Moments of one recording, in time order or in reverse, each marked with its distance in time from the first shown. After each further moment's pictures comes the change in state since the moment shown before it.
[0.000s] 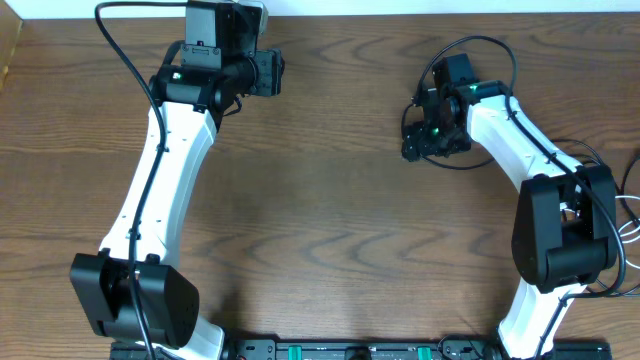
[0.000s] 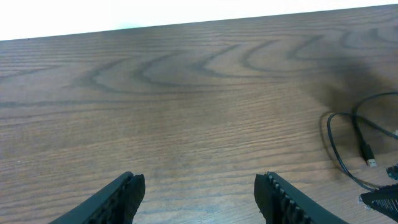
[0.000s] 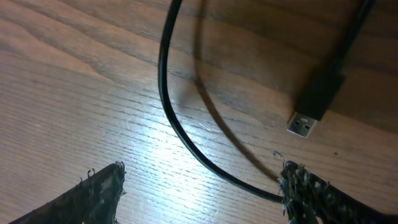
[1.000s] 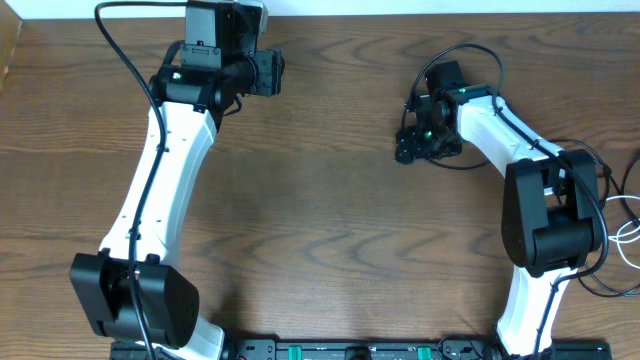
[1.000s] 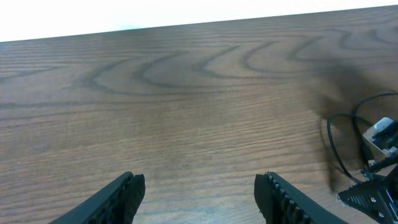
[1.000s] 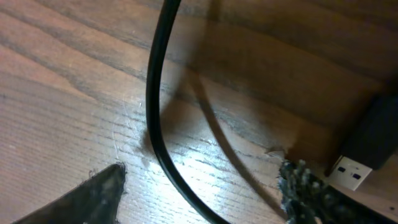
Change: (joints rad) left arm 0.000 0.000 0.000 0.003 0.000 0.000; right arm 0.005 0.098 0.006 0.054 -0.031 -0.007
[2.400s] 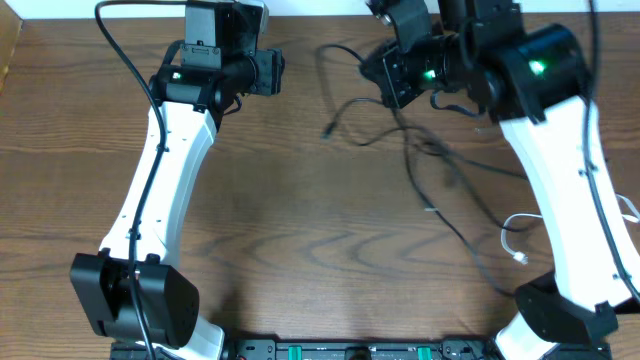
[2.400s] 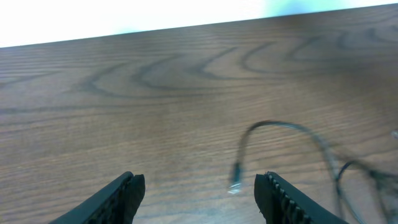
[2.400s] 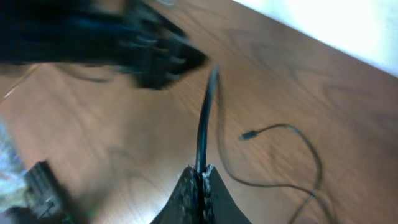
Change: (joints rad) left arm 0.000 0.000 0.000 0.008 0.006 0.016; right arm 0.230 -0.290 0.859 -0.499 -0.192 -0.029
